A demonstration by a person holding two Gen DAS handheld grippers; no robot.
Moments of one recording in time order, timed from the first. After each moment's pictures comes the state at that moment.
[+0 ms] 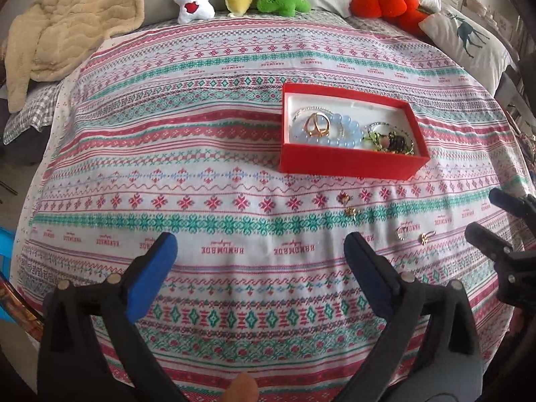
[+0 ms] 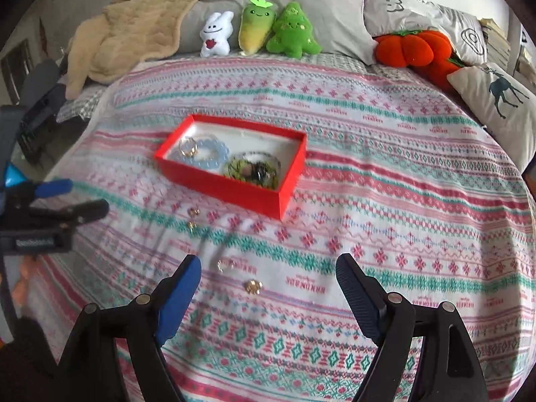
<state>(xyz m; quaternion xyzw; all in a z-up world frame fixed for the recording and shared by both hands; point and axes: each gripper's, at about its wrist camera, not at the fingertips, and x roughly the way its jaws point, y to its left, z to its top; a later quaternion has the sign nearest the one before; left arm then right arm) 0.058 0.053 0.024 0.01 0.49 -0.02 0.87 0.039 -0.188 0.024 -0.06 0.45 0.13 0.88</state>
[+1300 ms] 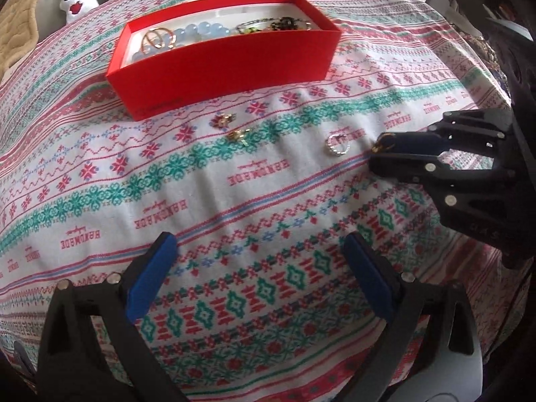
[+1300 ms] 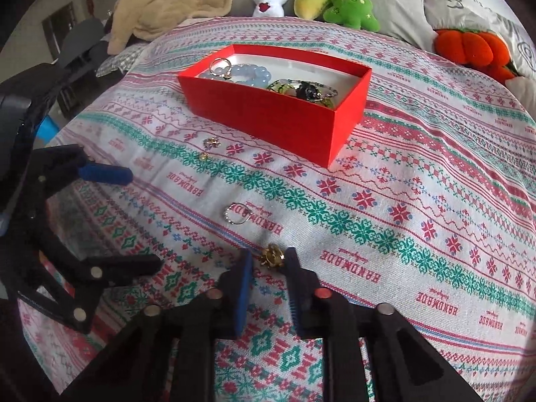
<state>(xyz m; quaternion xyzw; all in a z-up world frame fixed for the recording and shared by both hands) 0.049 -0.033 -0.053 0.09 0.53 -0.19 0.82 0.044 -0.184 -0.056 -0.11 0.46 0.24 0.84</state>
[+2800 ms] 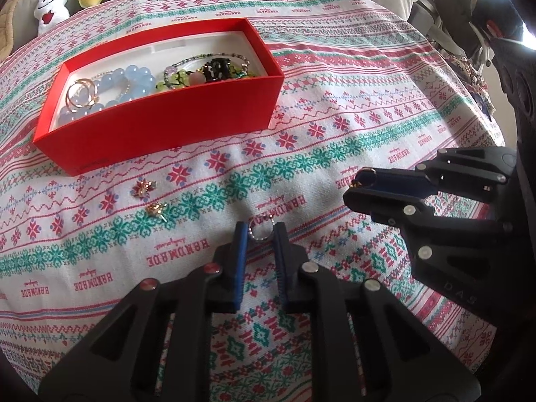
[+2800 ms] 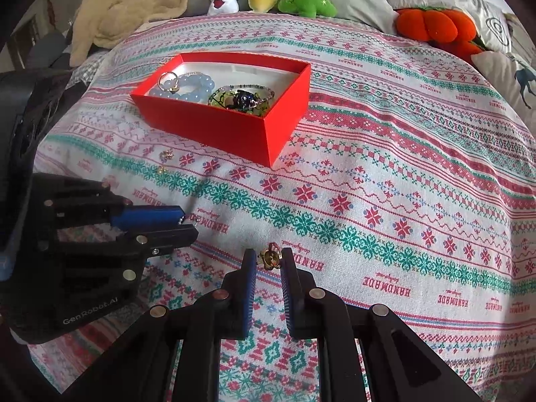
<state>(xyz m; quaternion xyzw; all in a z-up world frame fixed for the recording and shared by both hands) 0.082 -0.090 -0.048 0.04 0.51 -0.23 0.83 0.054 -0.207 -0.034 -0.09 0.49 0.16 0.85</state>
